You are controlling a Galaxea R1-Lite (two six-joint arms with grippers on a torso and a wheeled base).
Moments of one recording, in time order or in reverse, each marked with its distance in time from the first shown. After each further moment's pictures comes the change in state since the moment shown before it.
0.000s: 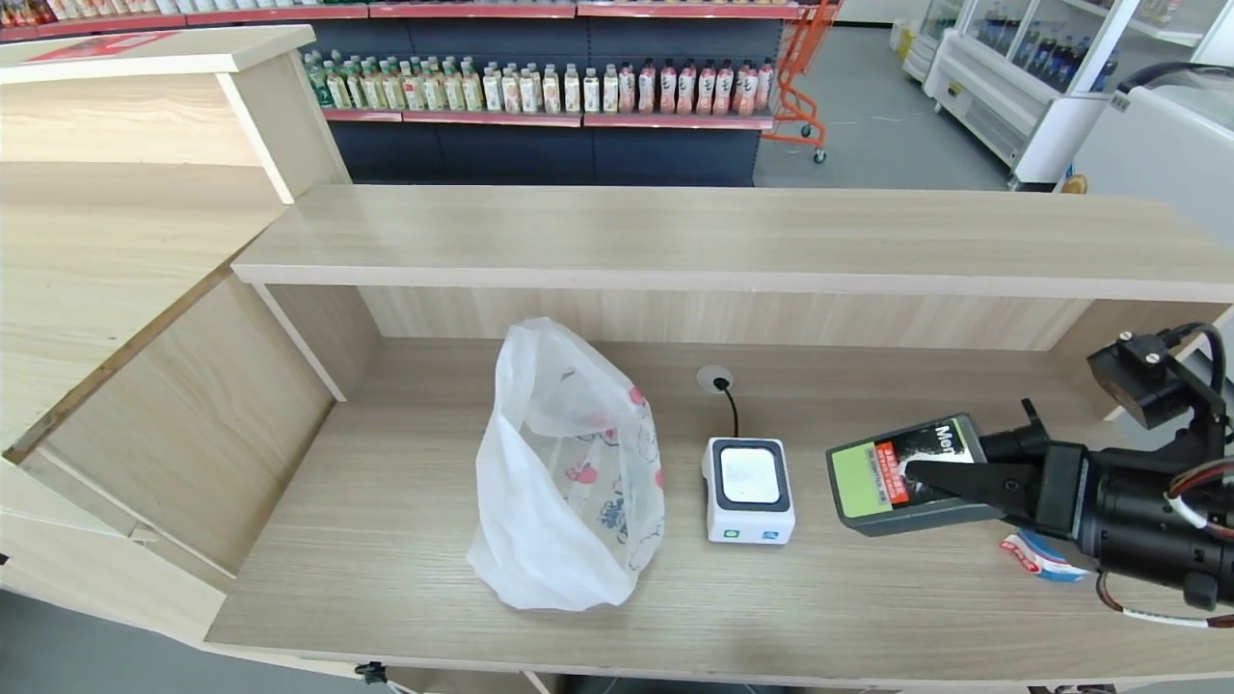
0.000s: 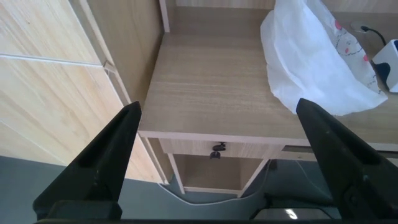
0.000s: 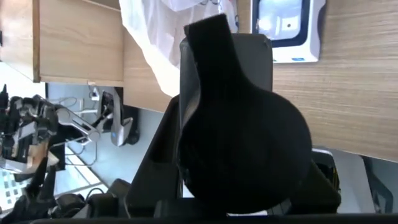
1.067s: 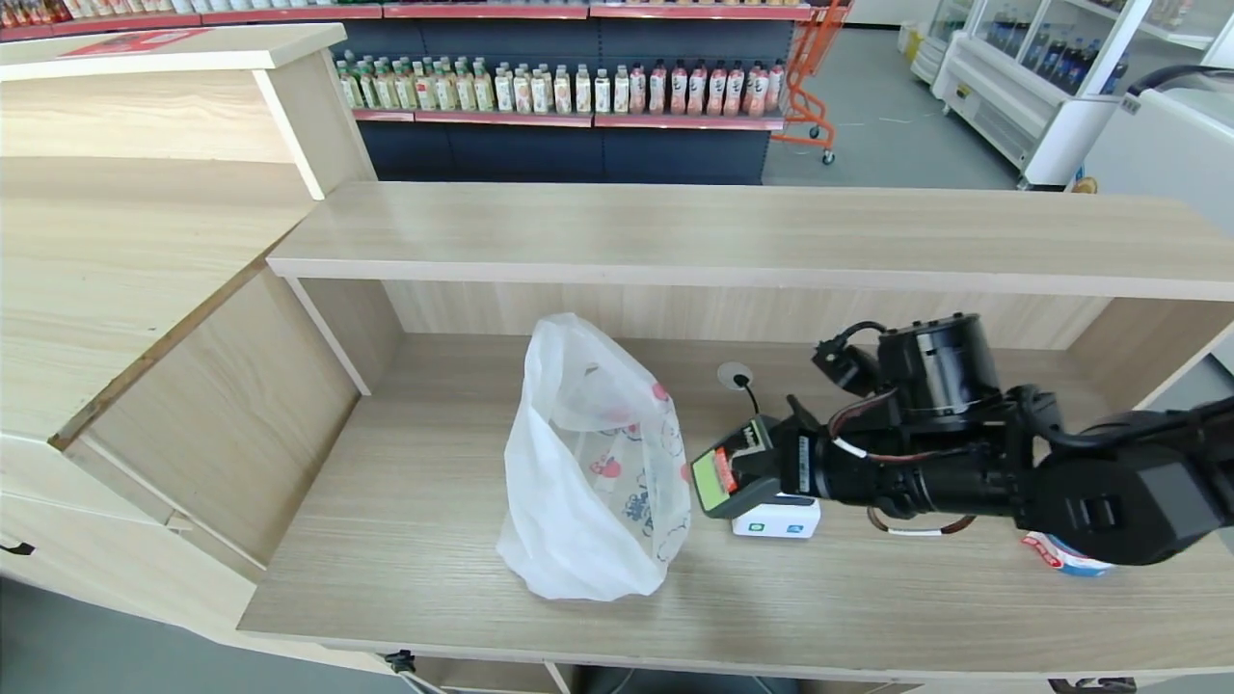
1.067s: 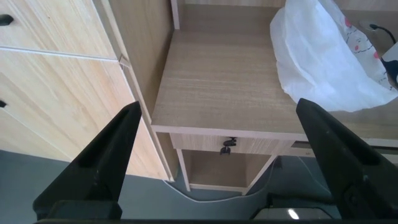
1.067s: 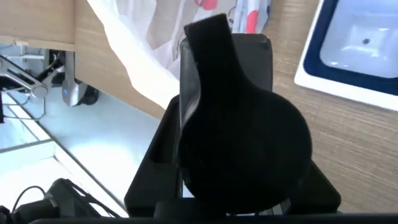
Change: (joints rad) left arm 0.000 0.000 0.000 0.000 0.000 0.001; right arm 0.182 0.551 -0.346 -0.011 -0.093 -0.161
